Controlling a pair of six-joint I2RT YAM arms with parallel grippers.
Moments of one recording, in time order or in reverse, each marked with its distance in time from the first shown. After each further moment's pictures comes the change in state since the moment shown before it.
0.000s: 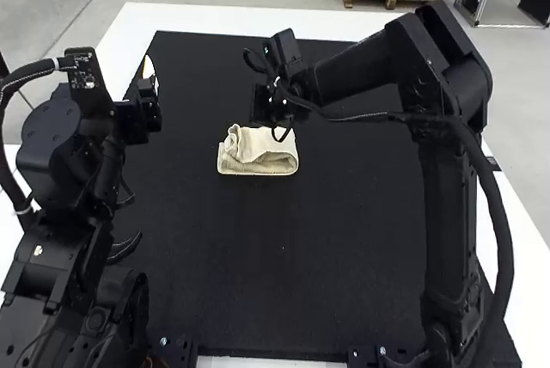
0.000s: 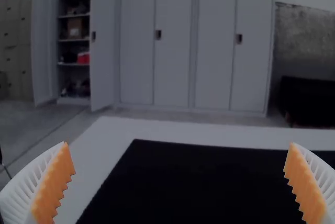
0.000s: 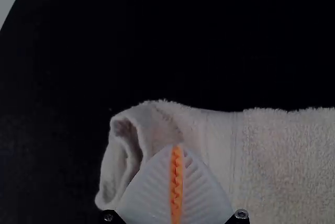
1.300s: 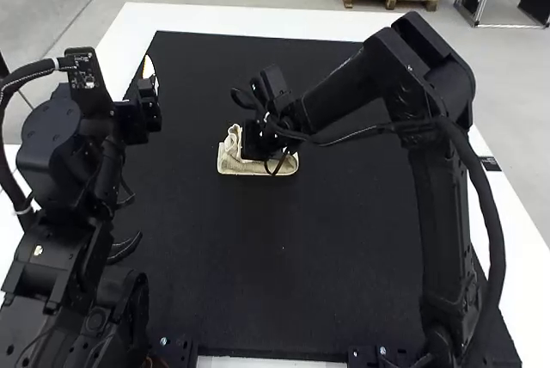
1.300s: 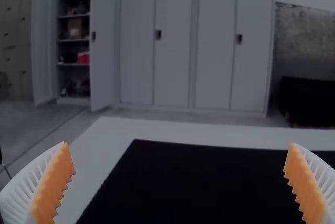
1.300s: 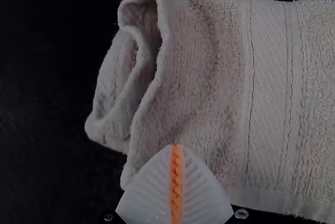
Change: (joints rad) left arm 0.000 0.000 0.000 0.001 0.000 0.000; right arm 0.072 0.047 -0.103 0.079 0.003 0.001
